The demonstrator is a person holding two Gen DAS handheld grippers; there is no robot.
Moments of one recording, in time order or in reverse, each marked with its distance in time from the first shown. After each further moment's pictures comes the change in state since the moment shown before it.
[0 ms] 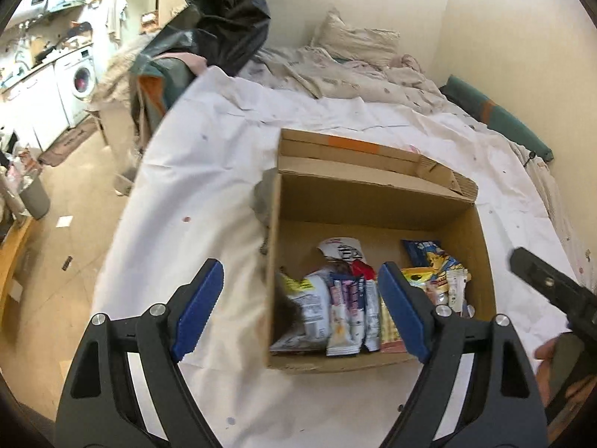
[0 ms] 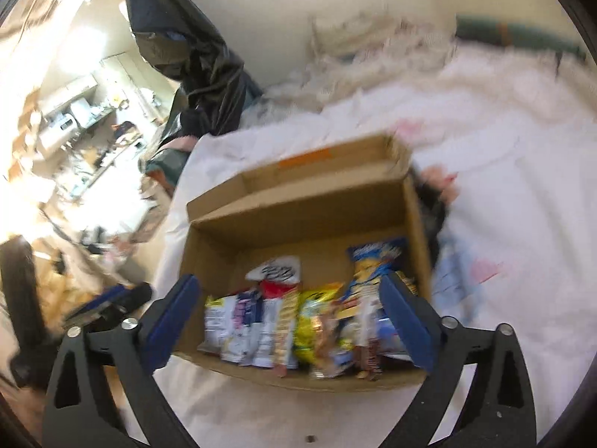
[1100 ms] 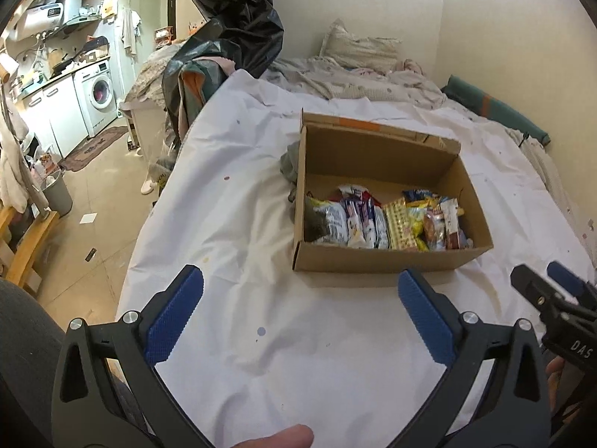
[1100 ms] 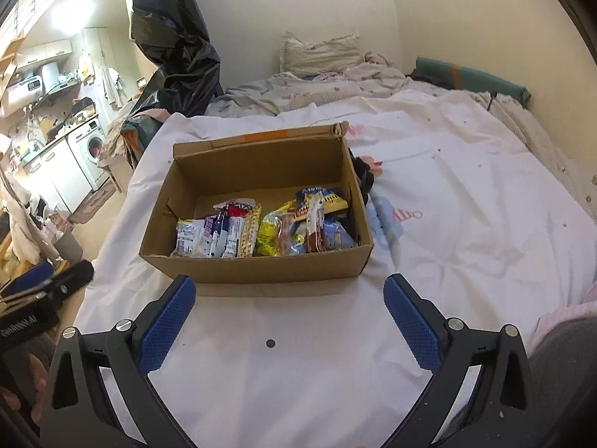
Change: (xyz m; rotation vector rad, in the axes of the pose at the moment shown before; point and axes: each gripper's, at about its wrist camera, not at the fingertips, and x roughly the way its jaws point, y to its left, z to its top) left arm -0.078 0.009 -0.099 0.024 -0.059 0.053; right arm -0.077 0.040 -0.108 -0.105 -0.048 -0.257
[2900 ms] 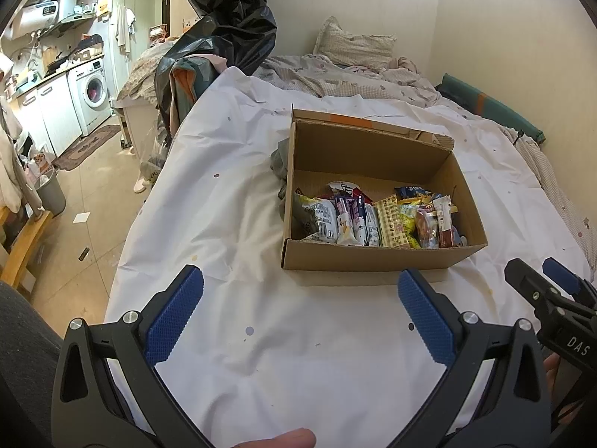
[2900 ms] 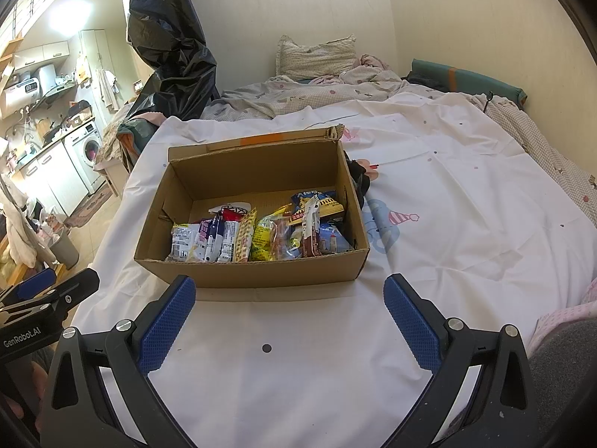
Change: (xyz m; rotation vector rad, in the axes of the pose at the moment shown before) left arm 0.003 -0.007 -0.005 0.001 0.000 -0.020; right arm 0.005 -0.003 0.003 0.011 -0.002 -0.010
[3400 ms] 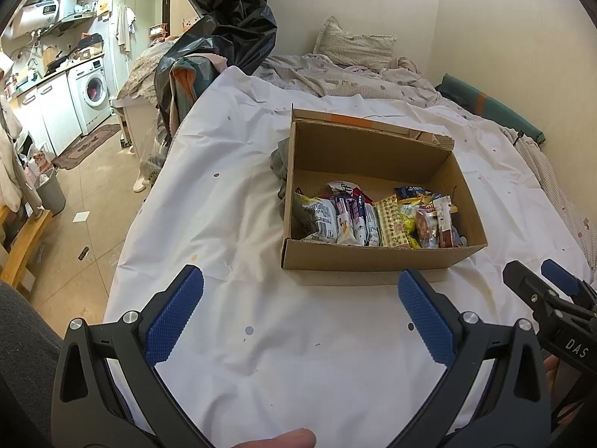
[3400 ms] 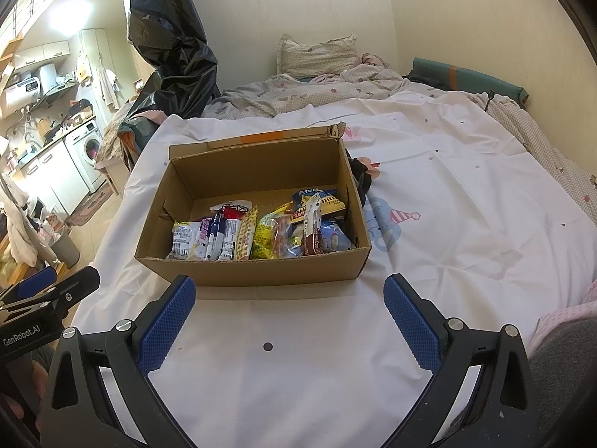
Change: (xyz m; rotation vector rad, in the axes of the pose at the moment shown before) left arm 0.000 0.000 0.000 -0.002 0.003 -0.001; right arm 0.000 0.001 -0.001 0.001 0.002 0.000
